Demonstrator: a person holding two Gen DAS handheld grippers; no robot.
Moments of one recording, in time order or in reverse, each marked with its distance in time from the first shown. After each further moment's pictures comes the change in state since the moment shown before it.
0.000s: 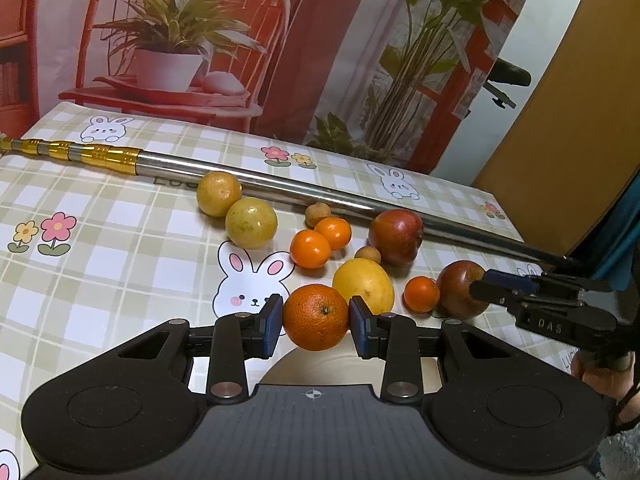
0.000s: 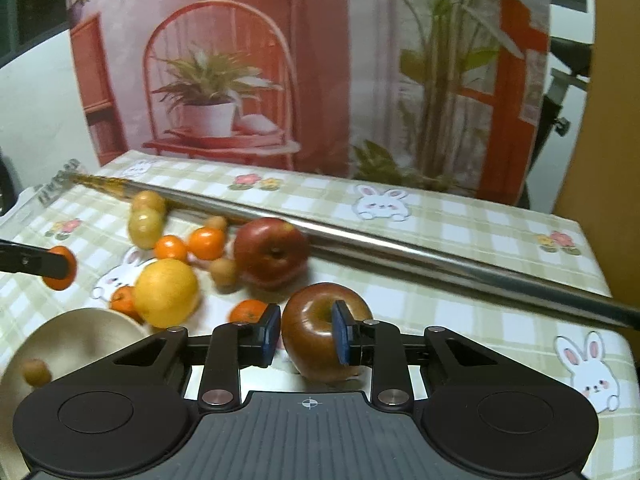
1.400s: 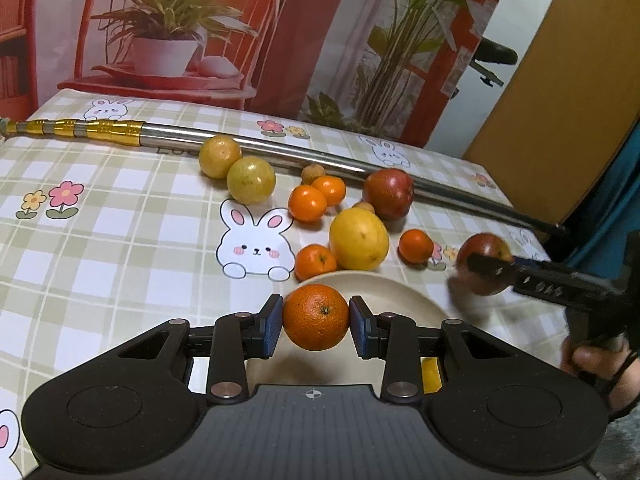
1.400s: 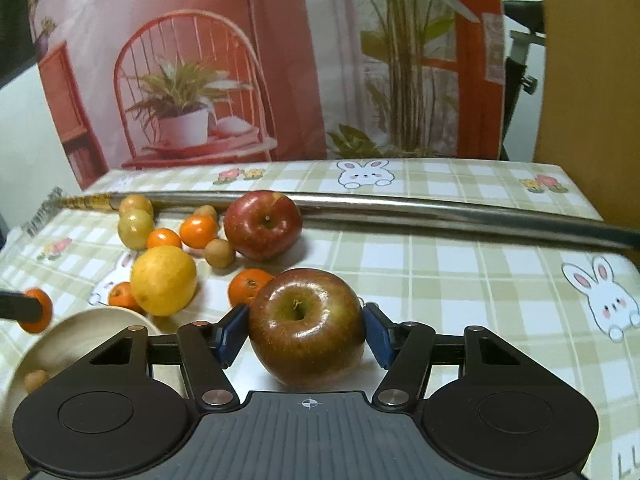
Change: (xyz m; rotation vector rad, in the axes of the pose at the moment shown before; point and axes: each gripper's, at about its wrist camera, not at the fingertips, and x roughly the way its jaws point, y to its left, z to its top) left arm -0.016 0.001 -0.032 0.046 0.033 -0.014; right arm -0.004 0.003 -0.039 0.168 -0.041 -0.035
